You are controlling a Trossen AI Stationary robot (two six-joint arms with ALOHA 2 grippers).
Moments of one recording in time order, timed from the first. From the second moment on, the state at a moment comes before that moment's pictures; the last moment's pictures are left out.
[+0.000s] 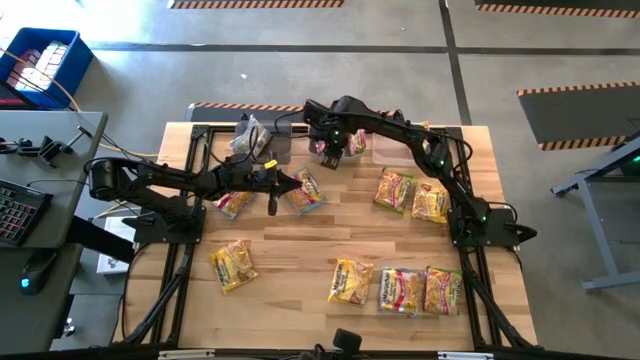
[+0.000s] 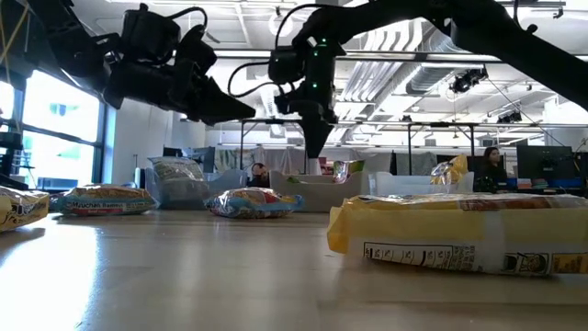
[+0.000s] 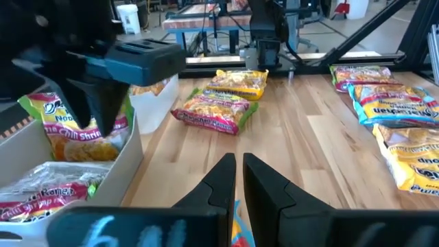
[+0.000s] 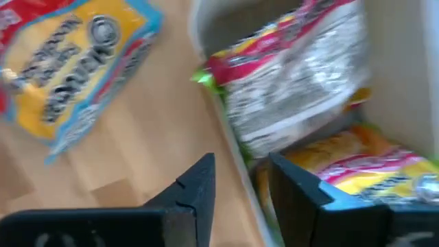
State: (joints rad) left arm 0.33 1.34 0.39 0.75 0.25 0.13; right arm -0.44 2.34 2.32 -1.37 0.10 -0.13
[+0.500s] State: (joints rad) left arm 0.33 1.34 0.26 0.86 0.18 0.02; right arm -0.41 1.92 1.50 -0.46 0.05 -0.17
